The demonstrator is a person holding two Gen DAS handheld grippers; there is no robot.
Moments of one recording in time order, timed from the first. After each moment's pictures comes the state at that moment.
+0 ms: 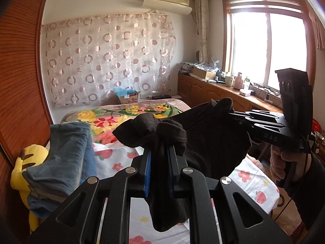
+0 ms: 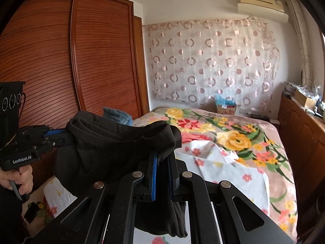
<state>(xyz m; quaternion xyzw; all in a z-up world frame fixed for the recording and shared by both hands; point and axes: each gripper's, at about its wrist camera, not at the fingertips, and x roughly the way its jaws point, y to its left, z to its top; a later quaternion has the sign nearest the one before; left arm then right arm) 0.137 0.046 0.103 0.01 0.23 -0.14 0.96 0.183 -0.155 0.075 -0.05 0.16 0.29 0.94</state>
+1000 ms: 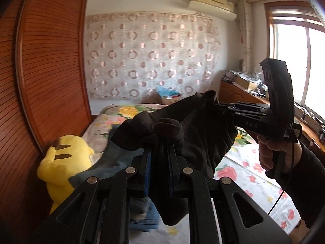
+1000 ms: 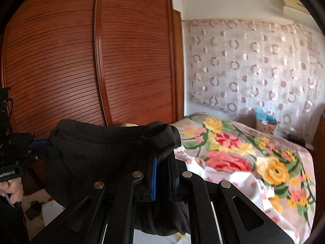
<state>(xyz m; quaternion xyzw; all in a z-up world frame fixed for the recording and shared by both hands) 0.166 0.151 0.102 -0.02 0.23 0.01 0.97 0.363 -0.071 0.086 -0.09 0.16 0.42 0.89</state>
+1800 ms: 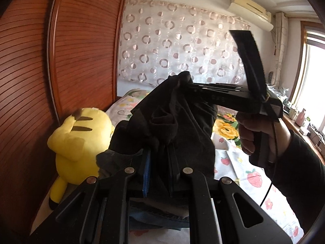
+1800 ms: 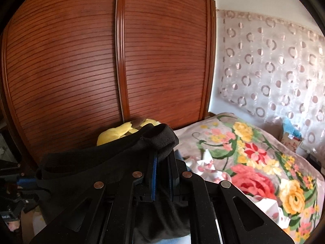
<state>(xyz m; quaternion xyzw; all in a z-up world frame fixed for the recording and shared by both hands) 0.176 0.222 0.048 -0.10 0.26 0.09 0.96 0.447 0.028 0.065 -0.16 0.18 0.49 0.84</state>
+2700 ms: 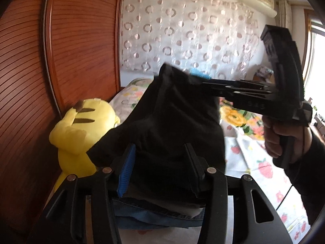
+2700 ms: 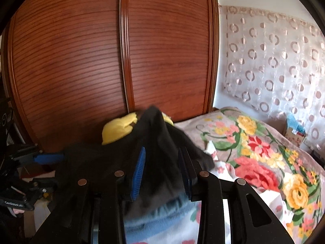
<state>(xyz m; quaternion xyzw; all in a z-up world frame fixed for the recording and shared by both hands) 0.196 0.217 0.029 -0.08 0.31 0.11 0.94 0.431 -0.024 0.068 -0.16 0.19 0.50 0.83</state>
